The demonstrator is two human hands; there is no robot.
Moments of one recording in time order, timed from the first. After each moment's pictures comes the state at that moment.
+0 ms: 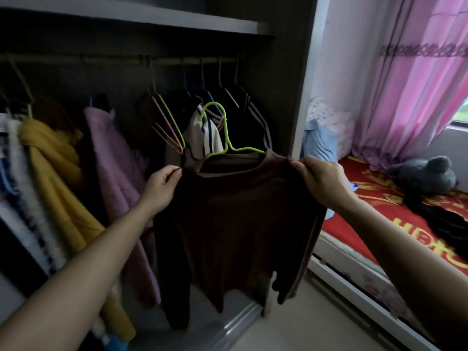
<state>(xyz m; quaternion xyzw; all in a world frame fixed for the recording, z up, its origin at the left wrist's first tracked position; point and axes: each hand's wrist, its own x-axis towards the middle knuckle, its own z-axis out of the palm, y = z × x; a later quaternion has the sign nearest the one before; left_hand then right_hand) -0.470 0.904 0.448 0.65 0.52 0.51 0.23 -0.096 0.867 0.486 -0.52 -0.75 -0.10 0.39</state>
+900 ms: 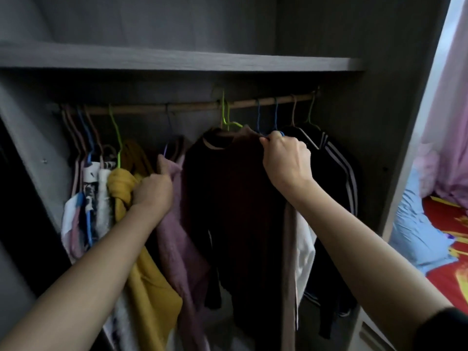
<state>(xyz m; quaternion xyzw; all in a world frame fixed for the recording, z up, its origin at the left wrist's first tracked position) -0.648 0.972 0.545 0.56 0.80 0.15 -0.19 -0.376 0.997 0.597 -0.53 -0.71 -0.18 0.44</state>
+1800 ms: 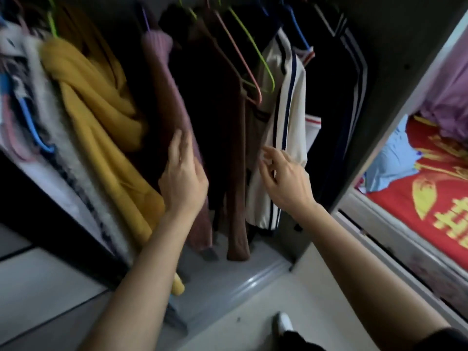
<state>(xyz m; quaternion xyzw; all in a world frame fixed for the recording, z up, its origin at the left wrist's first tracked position) -0.566 0.909 0.394 0.59 0.65 0.45 -0.15 -0.357 0.952 0.388 -0.52 -0.78 0.05 0.36</state>
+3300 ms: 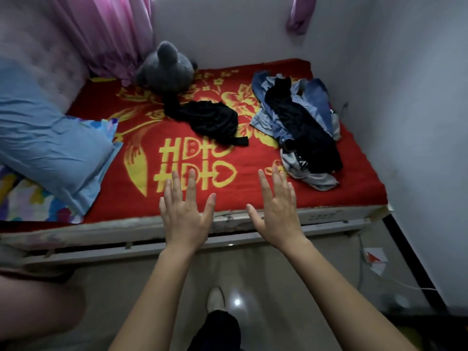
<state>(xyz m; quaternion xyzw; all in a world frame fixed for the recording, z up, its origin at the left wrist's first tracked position) 0.383 0.897 0.237 0.90 0.35 0.16 0.19 0.513 0.728 0.214 -0.91 -0.36 -0.03 0.20</state>
